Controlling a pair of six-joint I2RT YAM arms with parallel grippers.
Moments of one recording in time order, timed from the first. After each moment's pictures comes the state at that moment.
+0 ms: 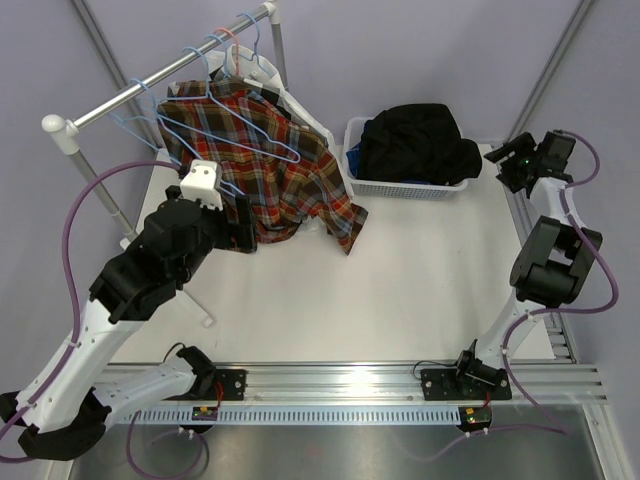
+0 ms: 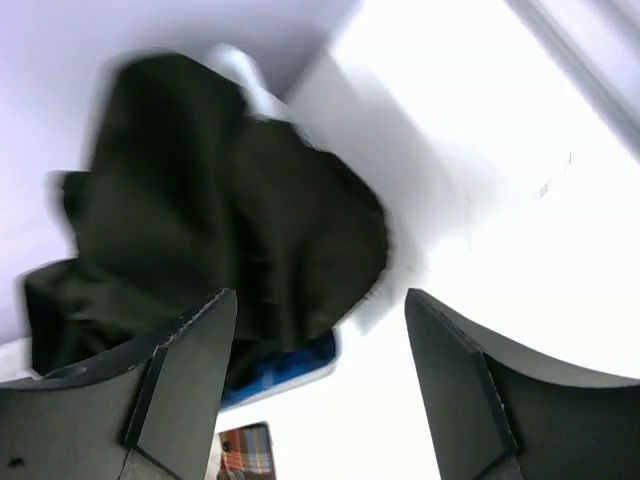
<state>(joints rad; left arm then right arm) -0.71 0.89 1.32 -0.79 -0.43 -0.24 -0.38 1.89 1.53 -0.19 -0.32 0.68</state>
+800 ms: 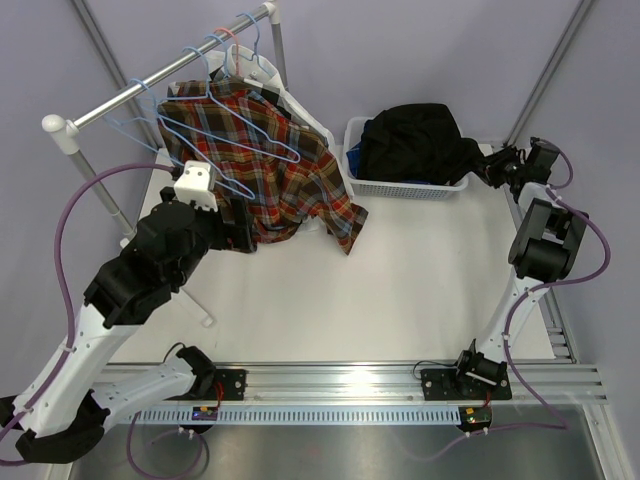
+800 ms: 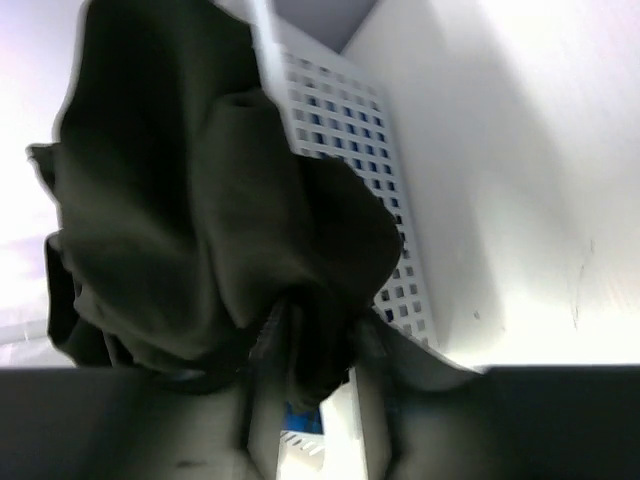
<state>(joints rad) -0.71 0.87 1.32 -0.79 -0.44 -0.24 -0.39 2.19 1.58 0.11 -0.66 0.82</state>
